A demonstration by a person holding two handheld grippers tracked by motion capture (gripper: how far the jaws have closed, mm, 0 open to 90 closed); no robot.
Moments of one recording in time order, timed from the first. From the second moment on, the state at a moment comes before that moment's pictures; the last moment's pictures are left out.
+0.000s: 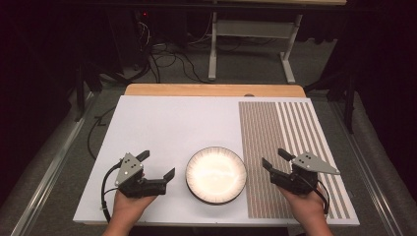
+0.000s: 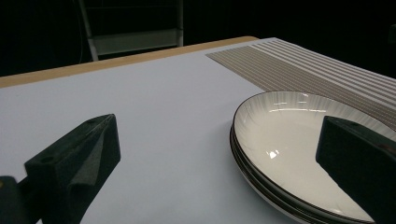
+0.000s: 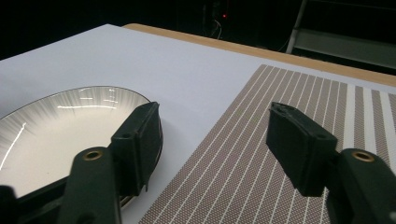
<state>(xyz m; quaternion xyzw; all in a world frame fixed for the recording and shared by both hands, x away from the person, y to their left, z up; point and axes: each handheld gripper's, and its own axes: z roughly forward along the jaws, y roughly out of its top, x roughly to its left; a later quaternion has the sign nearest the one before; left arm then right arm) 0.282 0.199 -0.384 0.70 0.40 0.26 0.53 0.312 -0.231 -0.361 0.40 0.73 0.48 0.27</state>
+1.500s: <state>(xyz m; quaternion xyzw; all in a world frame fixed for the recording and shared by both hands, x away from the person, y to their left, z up) 0.285 0.195 -0.388 0.72 0.40 0.26 0.51 0.333 -0.191 -0.376 0.33 0.82 0.43 0.19</state>
